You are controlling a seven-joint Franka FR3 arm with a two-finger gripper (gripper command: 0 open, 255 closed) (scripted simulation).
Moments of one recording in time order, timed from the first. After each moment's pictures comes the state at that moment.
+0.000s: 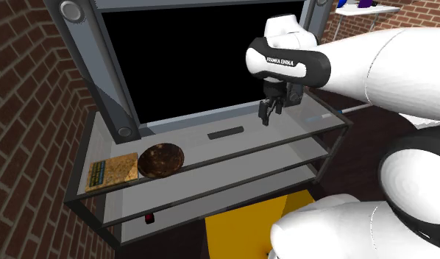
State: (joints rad) arm 0.10 -0.50 -0.17 -2.29 -0.16 1.72 -0.56
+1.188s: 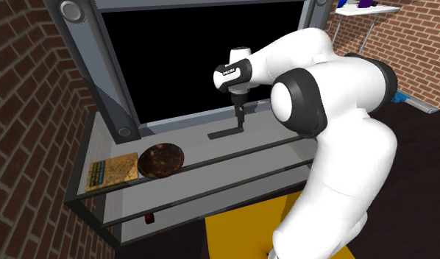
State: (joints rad) arm 0.23 0.13 -0.23 -2.00 0.01 2.05 -1.36
